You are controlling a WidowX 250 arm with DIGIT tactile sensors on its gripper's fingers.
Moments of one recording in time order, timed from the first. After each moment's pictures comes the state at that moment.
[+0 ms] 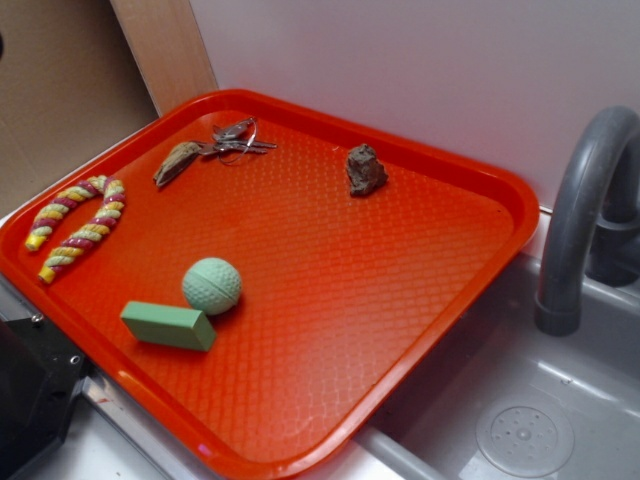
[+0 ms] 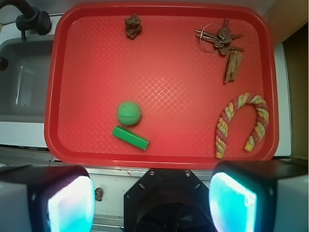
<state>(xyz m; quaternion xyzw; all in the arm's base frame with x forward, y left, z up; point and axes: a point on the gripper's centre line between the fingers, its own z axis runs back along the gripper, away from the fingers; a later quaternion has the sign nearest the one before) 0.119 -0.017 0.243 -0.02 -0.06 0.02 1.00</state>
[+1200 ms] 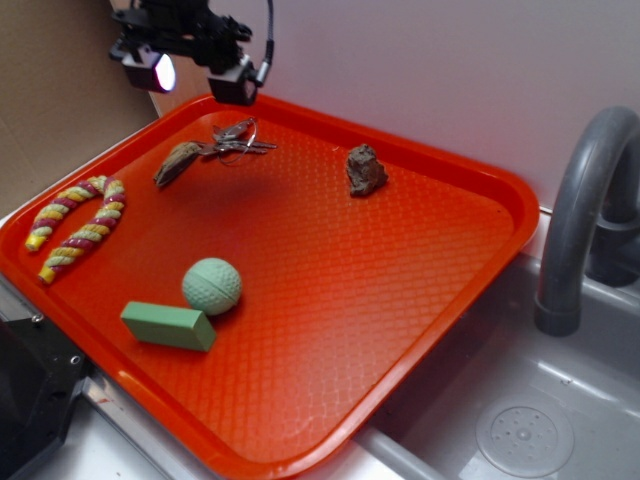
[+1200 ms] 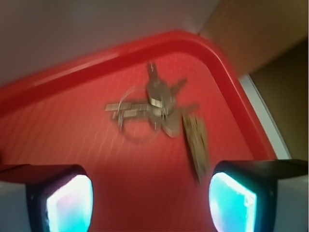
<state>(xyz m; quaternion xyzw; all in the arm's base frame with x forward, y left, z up) 0.281 0.088 0.103 0.12 -0.08 0.27 0.95</state>
